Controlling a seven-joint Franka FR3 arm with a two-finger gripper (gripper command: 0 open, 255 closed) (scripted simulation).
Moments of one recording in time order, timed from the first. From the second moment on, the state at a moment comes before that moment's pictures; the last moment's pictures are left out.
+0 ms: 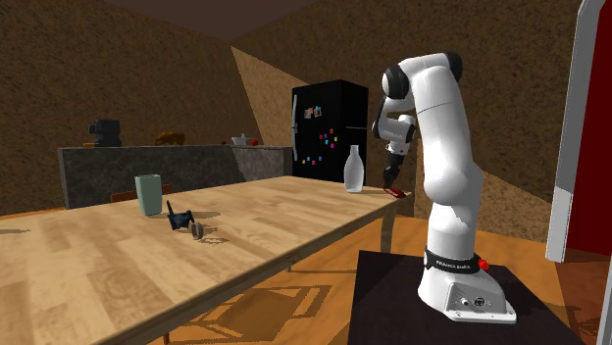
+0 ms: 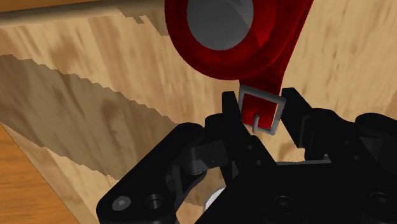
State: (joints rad) arm -0.45 0.26 -1.01 -2.06 0.55 2.19 -1.29
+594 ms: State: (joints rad) arm -0.47 0.30 -0.99 -2.07 0.60 2.22 -1.32
